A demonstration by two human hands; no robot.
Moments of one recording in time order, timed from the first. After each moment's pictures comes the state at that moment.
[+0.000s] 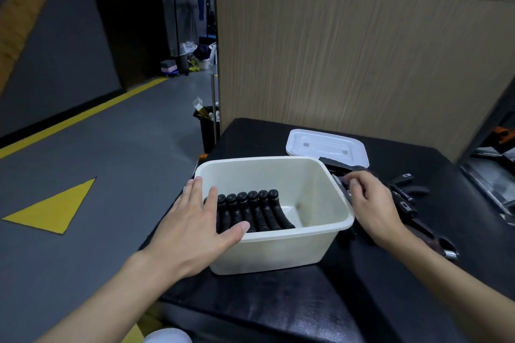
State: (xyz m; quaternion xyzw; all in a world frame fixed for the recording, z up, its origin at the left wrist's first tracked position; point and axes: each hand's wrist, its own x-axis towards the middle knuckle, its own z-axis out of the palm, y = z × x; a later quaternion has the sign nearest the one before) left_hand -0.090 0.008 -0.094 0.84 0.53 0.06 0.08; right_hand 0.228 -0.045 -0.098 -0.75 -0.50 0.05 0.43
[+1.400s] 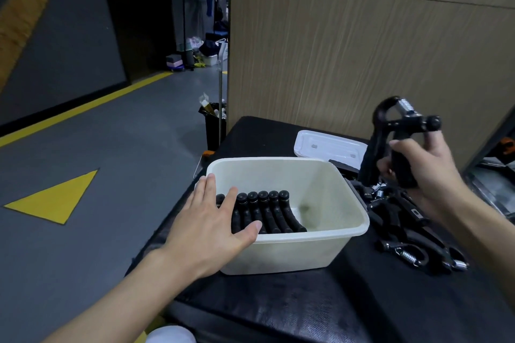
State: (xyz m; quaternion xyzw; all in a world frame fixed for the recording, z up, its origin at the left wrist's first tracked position) left_hand -0.087 0.008 -0.097 0.85 0.53 0.06 0.06; right_hand 0.220 -0.056 -0.001 -0.57 -0.41 0.25 0.66
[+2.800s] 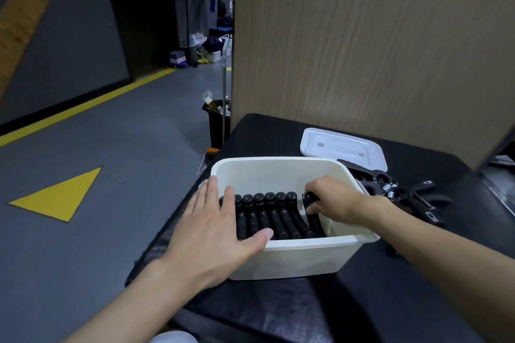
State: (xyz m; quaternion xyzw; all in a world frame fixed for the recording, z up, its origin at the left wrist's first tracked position) left_hand -0.089 0.007 -0.093 0.84 0.54 0.07 0.07; right_hand 0.180 0.039 -0.089 -0.70 -0.71 0.11 -0.02
